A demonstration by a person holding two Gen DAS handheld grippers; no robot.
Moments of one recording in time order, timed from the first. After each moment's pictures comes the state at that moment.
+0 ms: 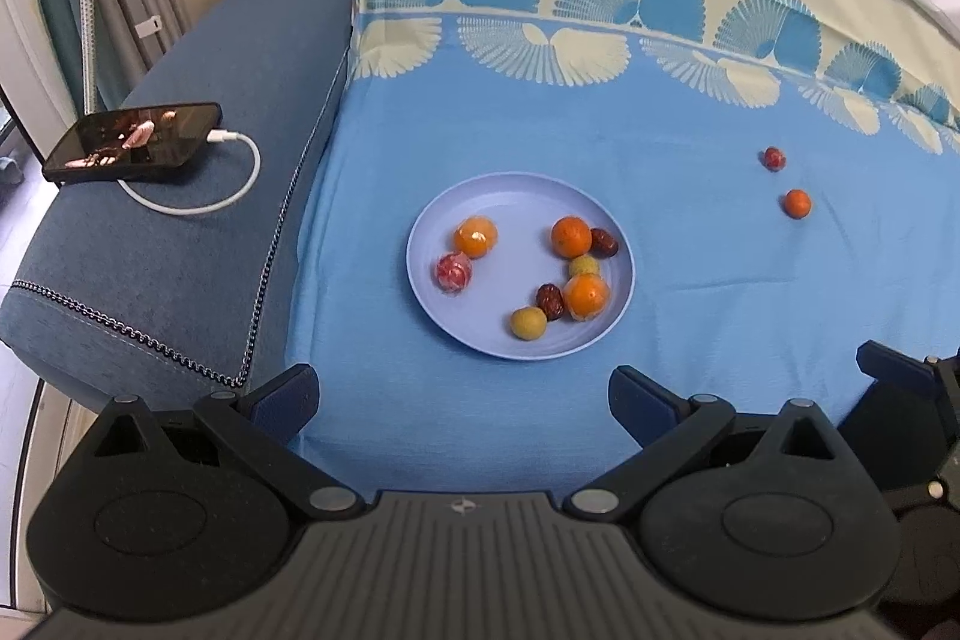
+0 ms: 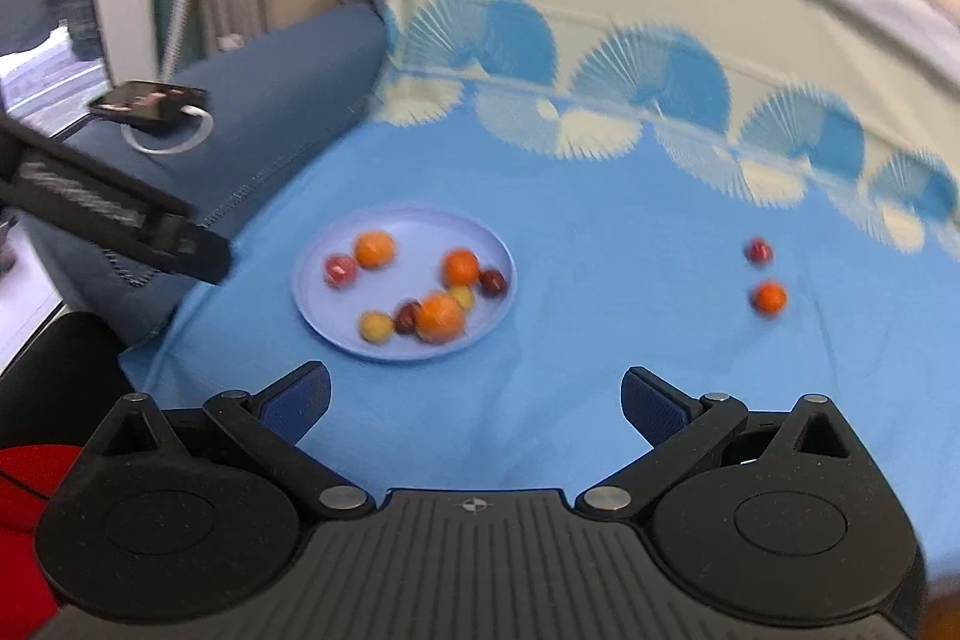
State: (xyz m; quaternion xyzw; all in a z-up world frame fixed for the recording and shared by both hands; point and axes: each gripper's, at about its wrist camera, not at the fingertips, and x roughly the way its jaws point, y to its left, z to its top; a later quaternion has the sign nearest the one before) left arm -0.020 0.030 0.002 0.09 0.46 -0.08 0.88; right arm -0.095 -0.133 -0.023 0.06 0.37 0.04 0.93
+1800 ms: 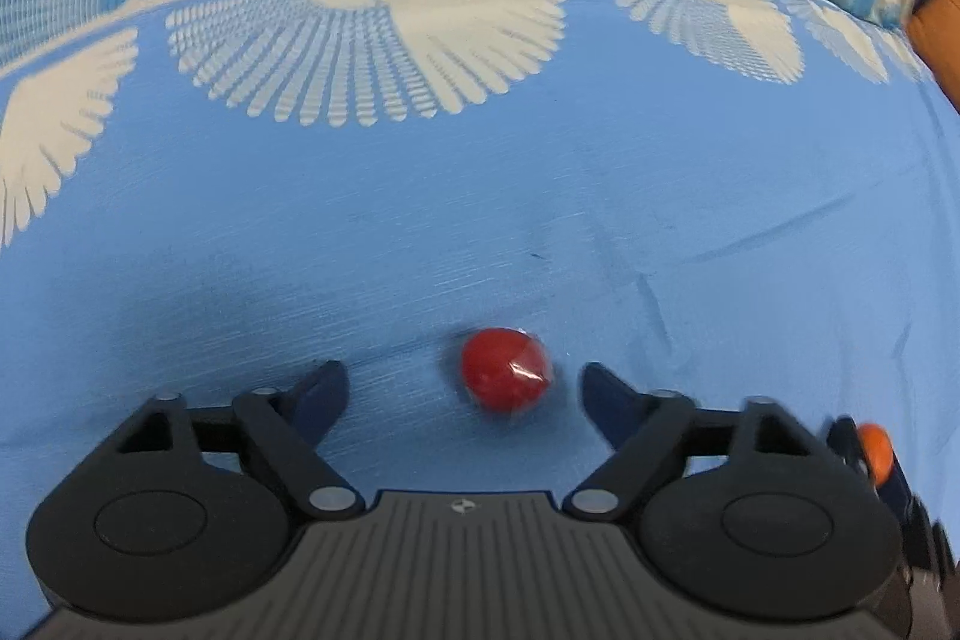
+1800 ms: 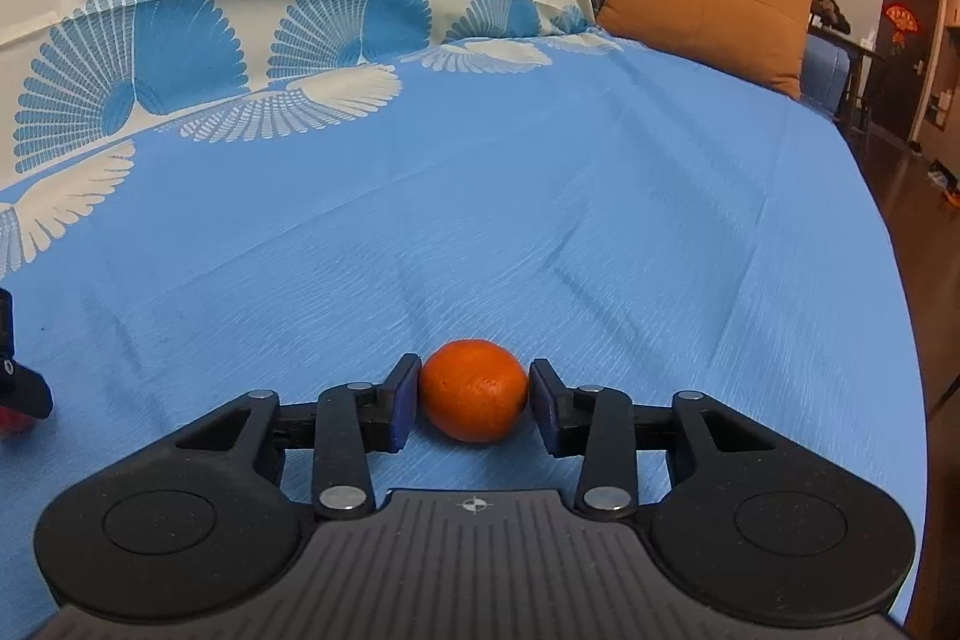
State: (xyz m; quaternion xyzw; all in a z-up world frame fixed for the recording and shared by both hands) left arm 0.262 -0.410 -0.197 0.13 0.52 -0.26 0.80; right arm 0.068 -0.460 -0.242 0.19 0.32 -0.51 0.78
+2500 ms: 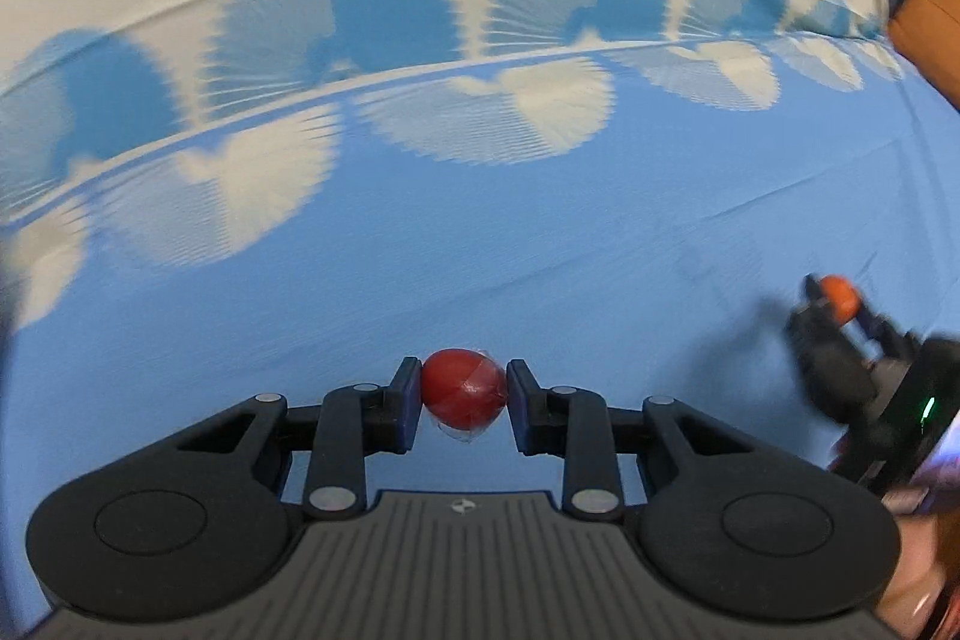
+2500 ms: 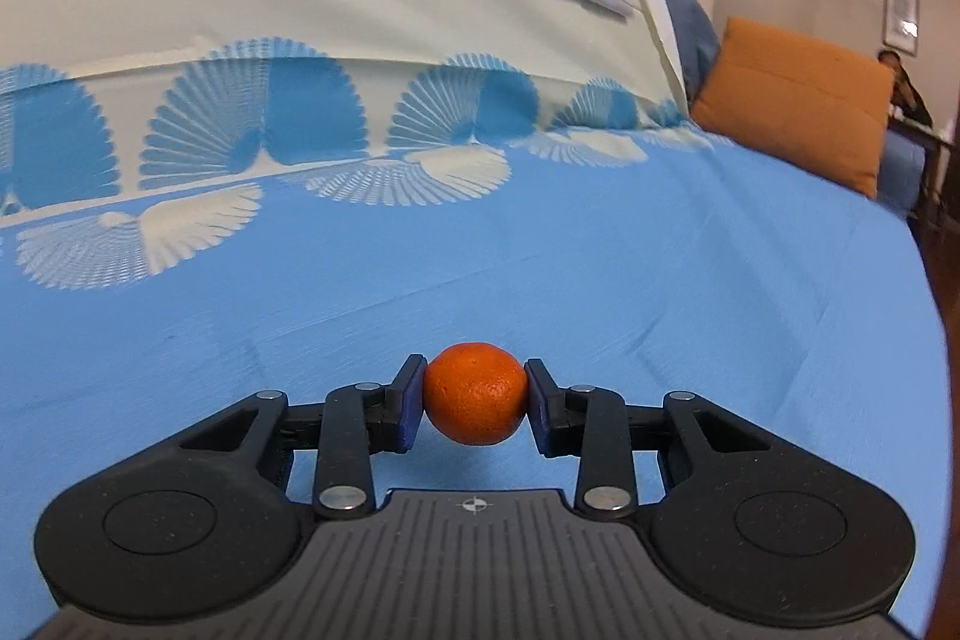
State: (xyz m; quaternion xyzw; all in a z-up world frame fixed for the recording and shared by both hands) left arm 0.177 -0.261 -0.074 0.18 0.44 -0.23 0.85; right arm 0.053 -0.423 -0.204 0.13 0.27 -0.43 0.85
